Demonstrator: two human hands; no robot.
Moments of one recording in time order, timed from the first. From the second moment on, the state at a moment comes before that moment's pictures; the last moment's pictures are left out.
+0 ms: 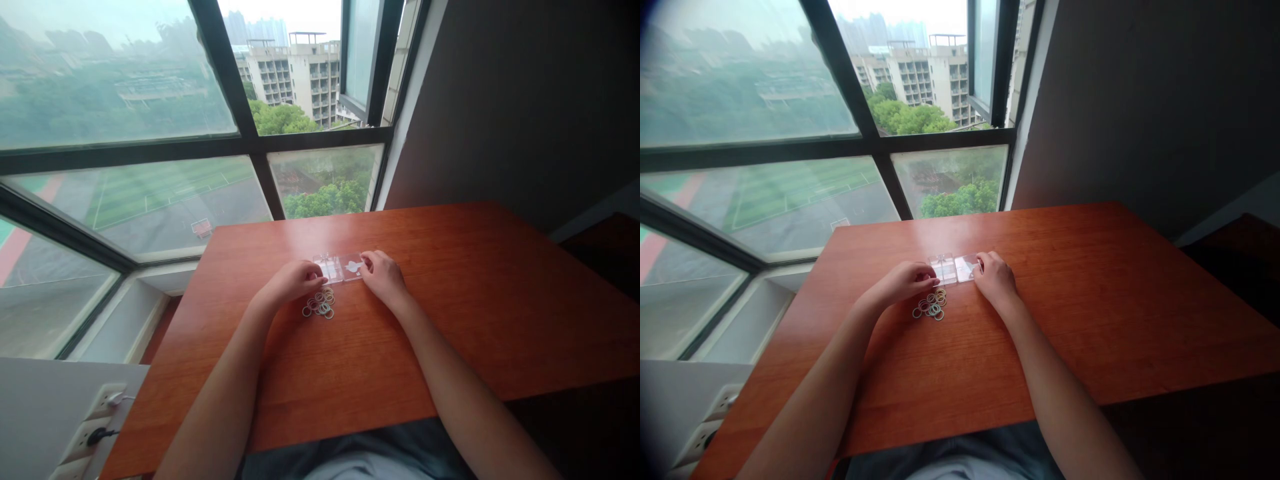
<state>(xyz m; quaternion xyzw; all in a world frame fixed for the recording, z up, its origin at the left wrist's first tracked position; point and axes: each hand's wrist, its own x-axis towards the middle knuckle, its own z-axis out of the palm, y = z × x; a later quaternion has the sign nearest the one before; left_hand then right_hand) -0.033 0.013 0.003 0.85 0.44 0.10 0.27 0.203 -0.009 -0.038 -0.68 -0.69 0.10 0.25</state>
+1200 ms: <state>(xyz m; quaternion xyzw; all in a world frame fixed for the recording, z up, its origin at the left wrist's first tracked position) -0.036 0.013 0.006 0.87 0.43 0.12 0.24 0.200 -0.013 -0.027 -0.73 -0.66 0.09 0.12</state>
